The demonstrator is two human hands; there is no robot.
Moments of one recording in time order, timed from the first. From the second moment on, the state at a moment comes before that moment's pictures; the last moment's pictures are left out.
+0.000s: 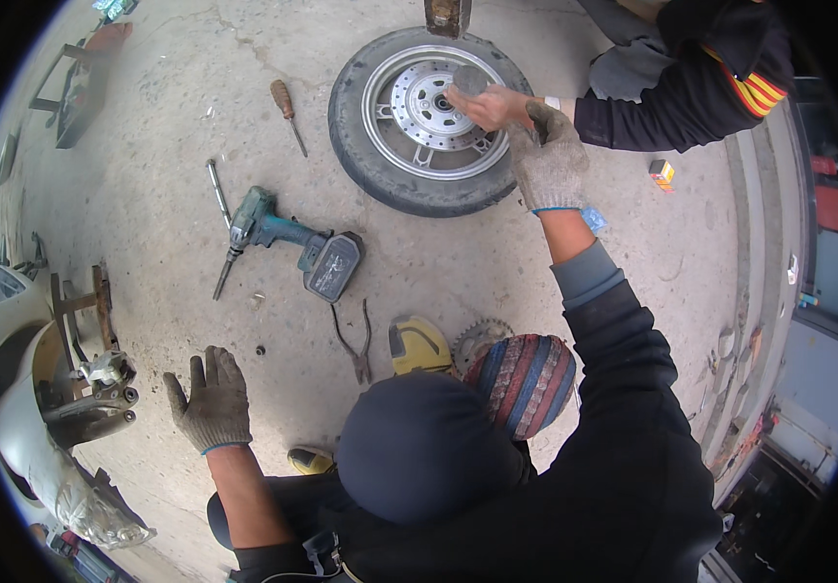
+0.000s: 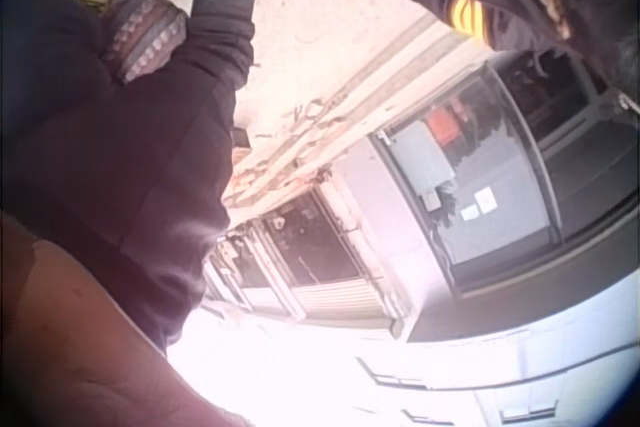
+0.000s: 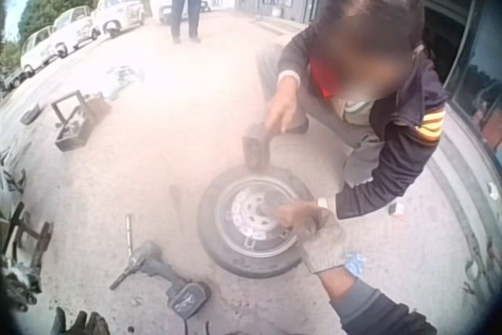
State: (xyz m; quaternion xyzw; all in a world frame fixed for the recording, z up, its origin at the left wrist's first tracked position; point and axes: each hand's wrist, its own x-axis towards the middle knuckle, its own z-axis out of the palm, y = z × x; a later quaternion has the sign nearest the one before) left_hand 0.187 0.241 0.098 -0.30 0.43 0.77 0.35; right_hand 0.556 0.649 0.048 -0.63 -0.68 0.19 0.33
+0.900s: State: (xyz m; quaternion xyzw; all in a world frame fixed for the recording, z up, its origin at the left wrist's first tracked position) left_hand 0.202 0.249 0.084 -0.28 0.45 0.76 0.38; right_hand 0.516 0.660 0.060 -0.58 -0.80 0.00 0.16
